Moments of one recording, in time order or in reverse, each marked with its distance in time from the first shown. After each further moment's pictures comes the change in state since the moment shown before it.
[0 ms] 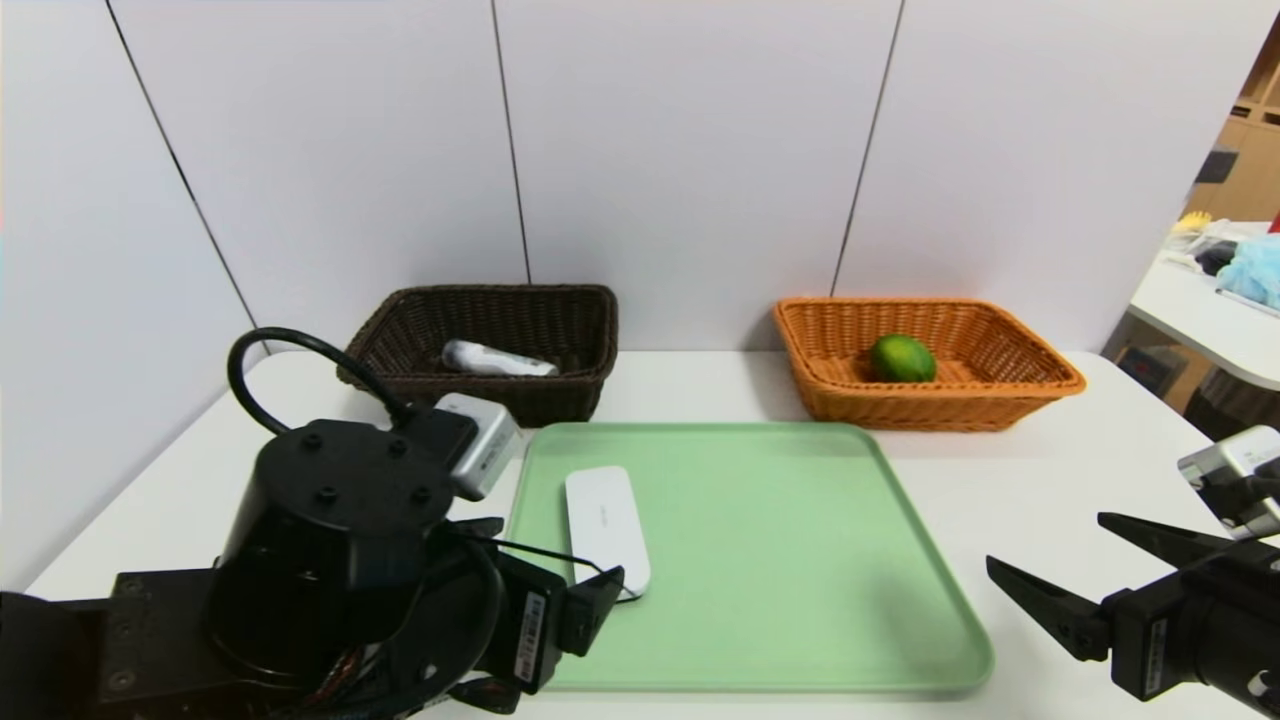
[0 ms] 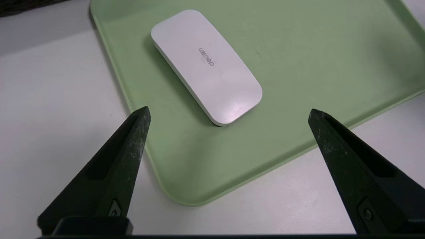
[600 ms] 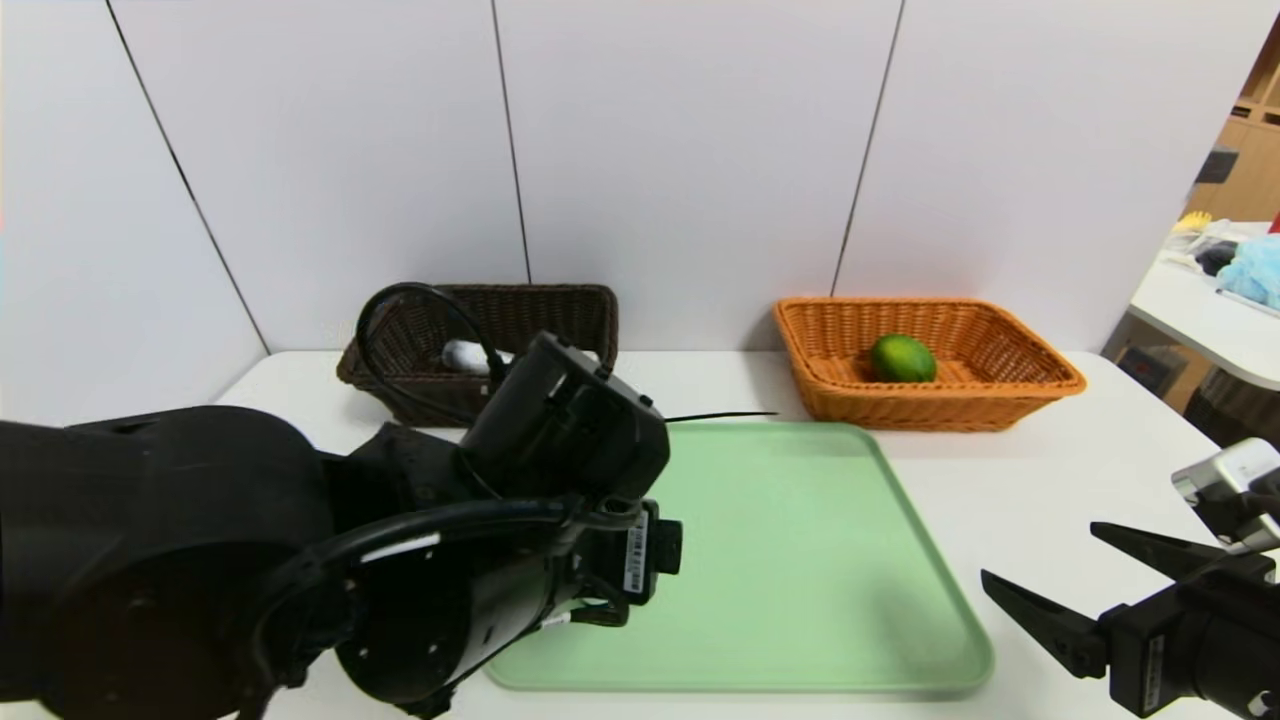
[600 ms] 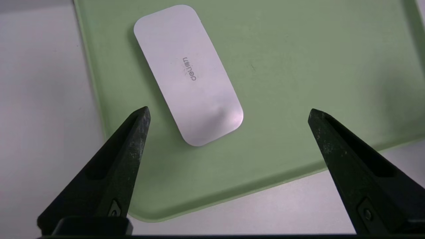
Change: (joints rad) left arm -0.026 0.222 -0.419 0.399 0.070 -0.235; right arm 0.025 -0.007 0.016 0.003 0.000 -0.001
